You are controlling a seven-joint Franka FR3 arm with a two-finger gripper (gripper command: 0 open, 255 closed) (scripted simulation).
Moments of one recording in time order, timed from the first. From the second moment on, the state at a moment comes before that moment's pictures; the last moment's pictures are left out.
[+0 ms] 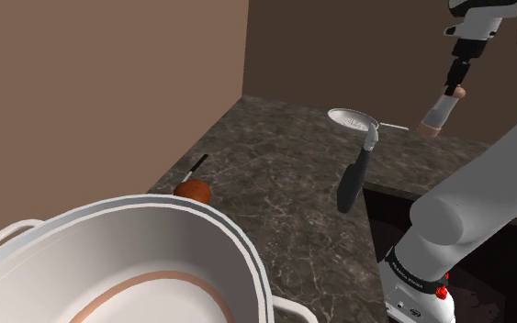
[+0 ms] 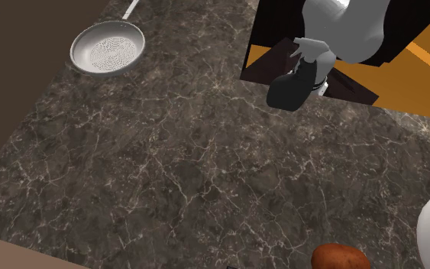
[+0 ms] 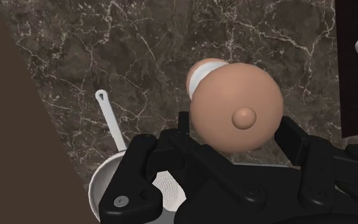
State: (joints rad) arm -0.36 -0.17 -0.73 -1.72 -0.20 1.57 -1.33
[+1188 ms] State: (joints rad) arm -0.45 0.03 -0.88 -1.72 -0.07 1.73 -1.57
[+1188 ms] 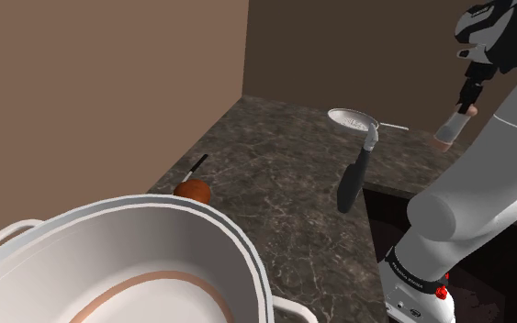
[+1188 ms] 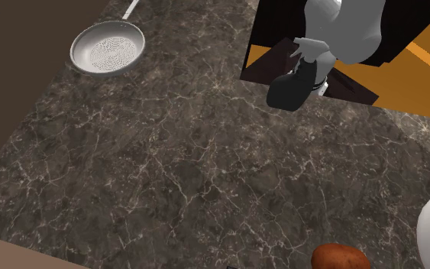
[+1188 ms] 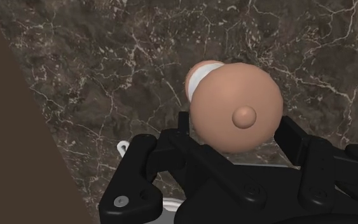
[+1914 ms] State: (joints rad) arm -0.45 0.03 -0.88 -1.83 -0.07 1.84 -1.56
